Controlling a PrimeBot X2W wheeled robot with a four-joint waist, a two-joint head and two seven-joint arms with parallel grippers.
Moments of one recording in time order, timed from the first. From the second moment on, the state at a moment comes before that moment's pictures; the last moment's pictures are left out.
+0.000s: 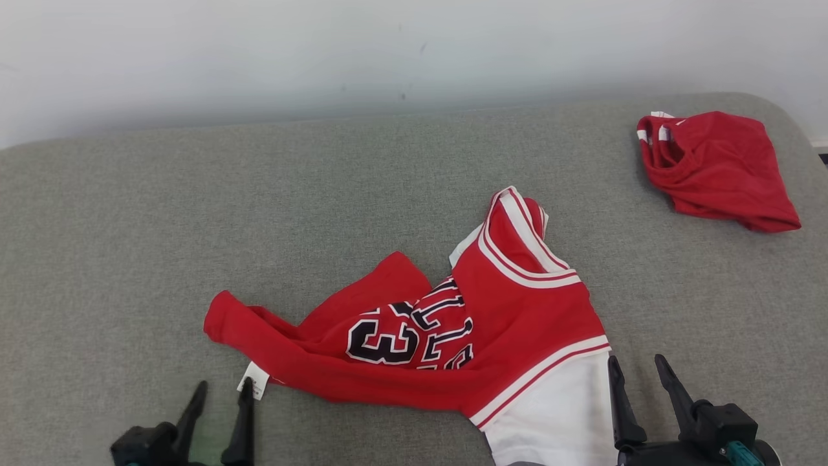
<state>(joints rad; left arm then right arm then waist) -0.12 0.20 -0.14 0.42 -0.46 -0.12 -0.26 -0.03 -0.07 -0.07 0.33 0.11 0.13 -0.26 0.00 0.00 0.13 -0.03</state>
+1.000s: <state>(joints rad) -0.13 0.23 -0.24 0.50 -0.43 -0.13 -0.26 0.01 -0.07 -0.08 0.33 0.12 0.13 -0.26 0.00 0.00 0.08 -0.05</state>
